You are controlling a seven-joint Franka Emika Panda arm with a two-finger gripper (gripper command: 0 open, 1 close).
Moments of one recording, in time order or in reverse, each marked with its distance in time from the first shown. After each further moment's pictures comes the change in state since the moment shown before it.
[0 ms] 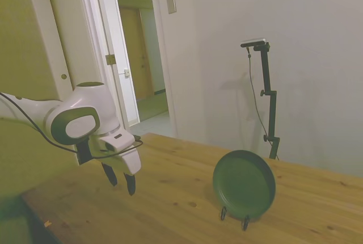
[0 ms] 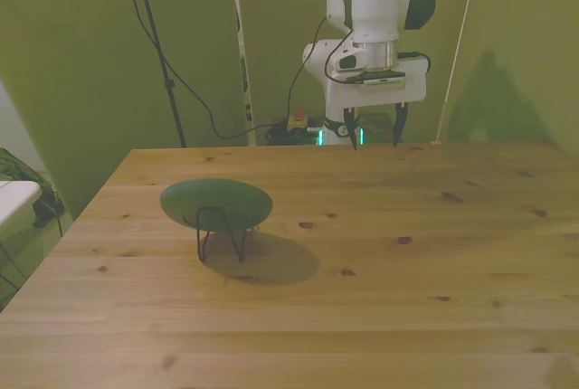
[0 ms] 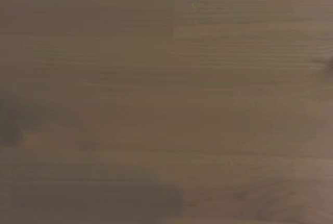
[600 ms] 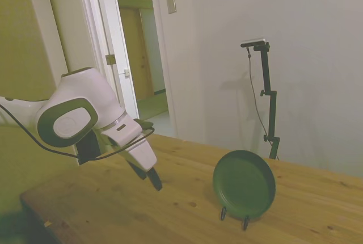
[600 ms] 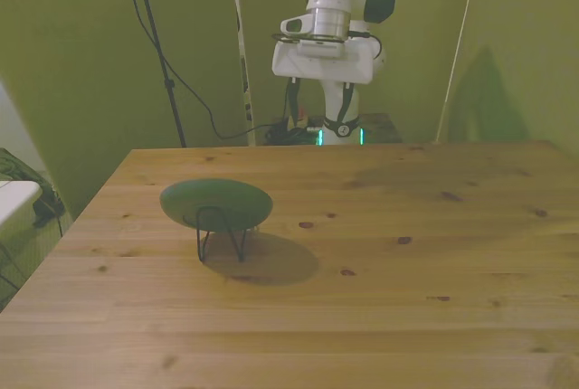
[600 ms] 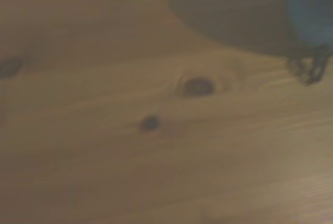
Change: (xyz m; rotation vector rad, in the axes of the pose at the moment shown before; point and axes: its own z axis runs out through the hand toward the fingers) arm 0.067 0.084 -0.065 0.062 0.332 0.251
